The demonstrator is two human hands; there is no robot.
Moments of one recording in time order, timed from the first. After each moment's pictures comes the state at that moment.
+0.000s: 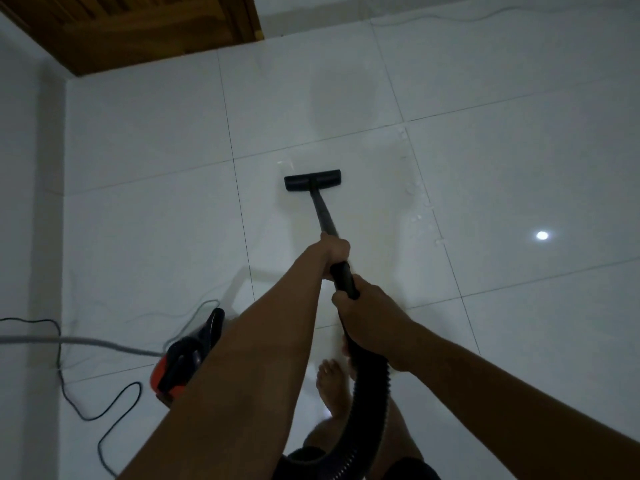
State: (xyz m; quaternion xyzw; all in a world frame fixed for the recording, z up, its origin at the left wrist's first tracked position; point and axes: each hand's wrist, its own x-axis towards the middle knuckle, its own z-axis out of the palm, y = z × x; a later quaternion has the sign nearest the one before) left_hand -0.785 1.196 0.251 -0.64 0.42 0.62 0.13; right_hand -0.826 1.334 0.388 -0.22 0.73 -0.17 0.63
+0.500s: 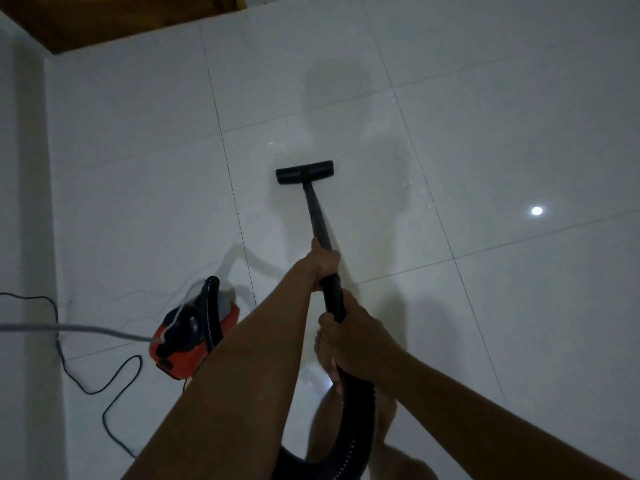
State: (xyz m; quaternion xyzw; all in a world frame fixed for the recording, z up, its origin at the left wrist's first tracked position) left_hand -0.733 1.306 0.215 -0.63 0.38 0.67 0.12; right_hand -0.770 1.447 0.353 -0.19 0.72 -0.20 0.64
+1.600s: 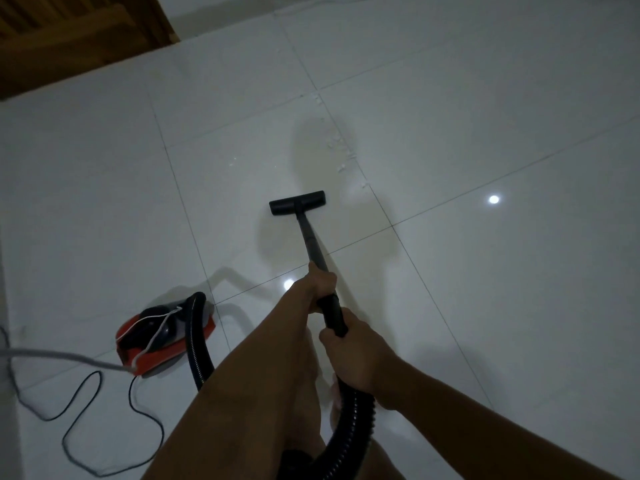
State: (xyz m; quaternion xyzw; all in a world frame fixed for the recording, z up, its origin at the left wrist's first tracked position) left_hand -0.788 1.541 0.227 -0.60 0.44 0.65 0.16; right_hand -0.808 1.684 0.366 -0.17 0.74 -0.23 0.61
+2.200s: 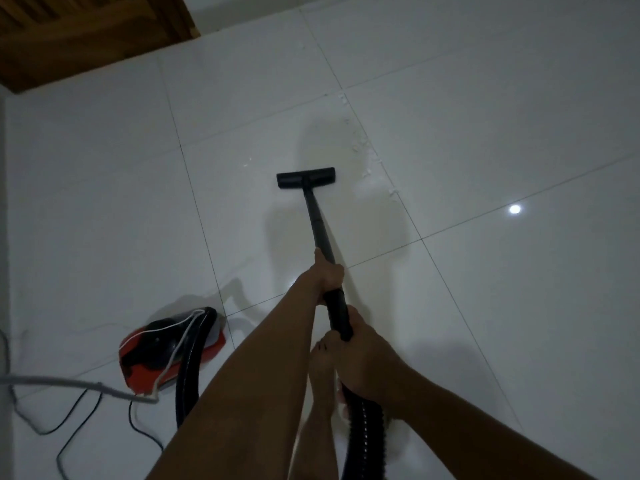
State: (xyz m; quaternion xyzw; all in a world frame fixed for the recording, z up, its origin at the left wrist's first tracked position) left_hand -0.787 1.454 0.176 -0.59 0.46 0.65 0.14; right_hand -0.801 1.609 0.293 -0.14 0.70 -0.26 0.64
